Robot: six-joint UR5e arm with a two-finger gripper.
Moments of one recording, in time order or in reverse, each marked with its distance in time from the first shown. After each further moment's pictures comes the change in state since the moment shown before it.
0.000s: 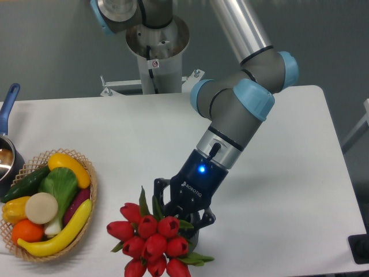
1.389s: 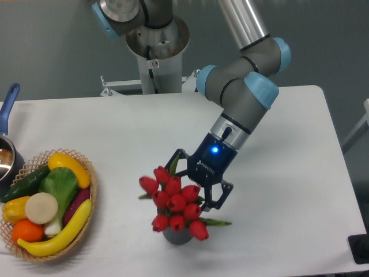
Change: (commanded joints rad) arm 0.103 0.112 -0.227 -0.002 -0.043 0.112
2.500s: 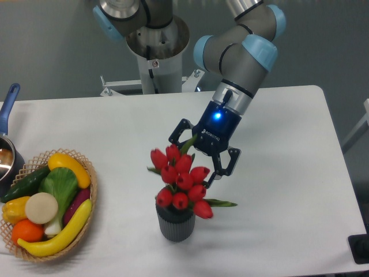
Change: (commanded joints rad) arm 0.046 0.118 -0.109 -0.009 0.170 0.091
